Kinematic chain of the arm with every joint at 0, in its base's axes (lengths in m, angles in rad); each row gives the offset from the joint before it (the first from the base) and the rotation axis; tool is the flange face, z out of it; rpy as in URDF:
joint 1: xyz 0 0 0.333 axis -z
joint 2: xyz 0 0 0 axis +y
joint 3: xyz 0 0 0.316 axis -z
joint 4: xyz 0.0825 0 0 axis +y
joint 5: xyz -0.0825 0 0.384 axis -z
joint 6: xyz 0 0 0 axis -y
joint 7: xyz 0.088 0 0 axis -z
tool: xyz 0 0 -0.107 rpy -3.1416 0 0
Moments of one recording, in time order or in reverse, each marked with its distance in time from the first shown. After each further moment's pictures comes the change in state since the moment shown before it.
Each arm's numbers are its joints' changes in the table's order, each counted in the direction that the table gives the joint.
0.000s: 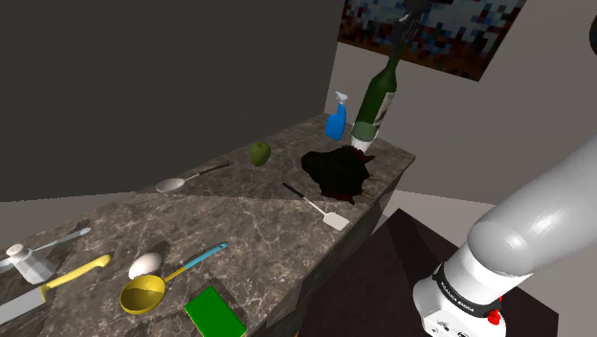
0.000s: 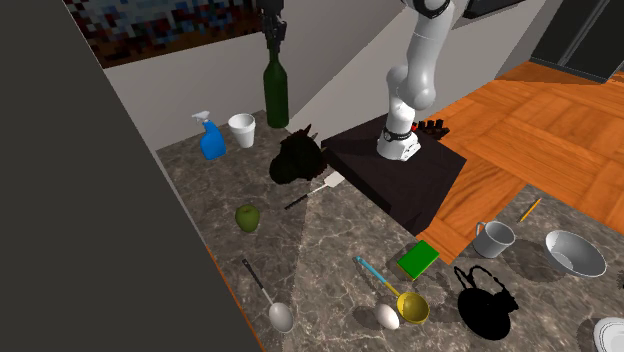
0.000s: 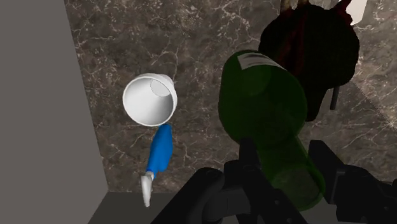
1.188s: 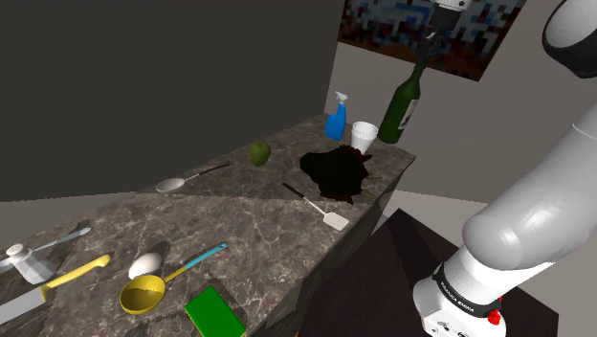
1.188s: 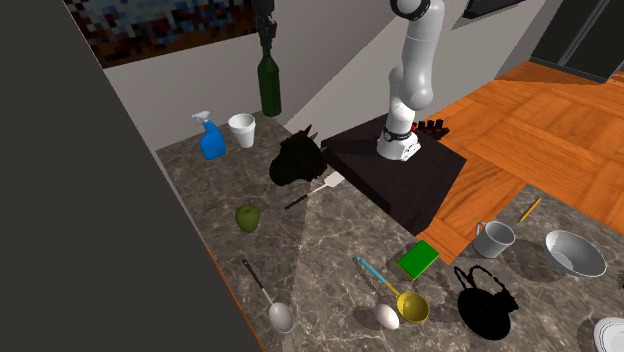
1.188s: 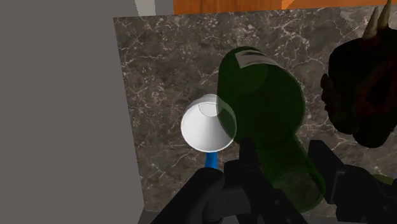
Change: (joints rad) arm 0.127 0.143 0.146 -0.071 -0.045 0.056 -0.277
